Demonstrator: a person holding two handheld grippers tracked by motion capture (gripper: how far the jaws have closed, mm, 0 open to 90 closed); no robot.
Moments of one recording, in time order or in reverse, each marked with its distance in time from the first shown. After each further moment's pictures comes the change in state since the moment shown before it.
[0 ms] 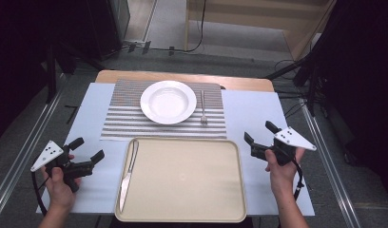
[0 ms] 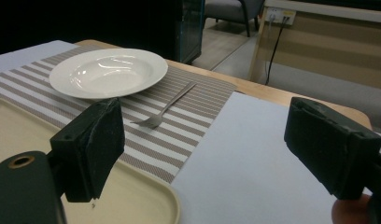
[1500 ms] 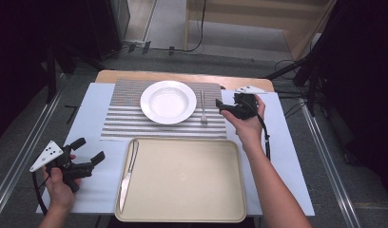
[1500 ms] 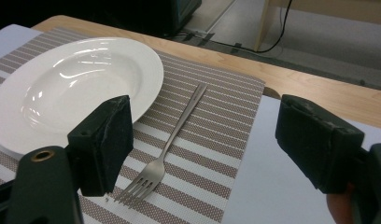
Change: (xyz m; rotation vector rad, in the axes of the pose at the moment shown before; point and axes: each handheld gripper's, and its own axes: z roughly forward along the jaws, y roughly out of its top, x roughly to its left) left arm 0.001 -0.001 0.000 -0.001 -0.051 0.006; right arm 0.009 0.060 0.143 0.243 -0.020 0.085
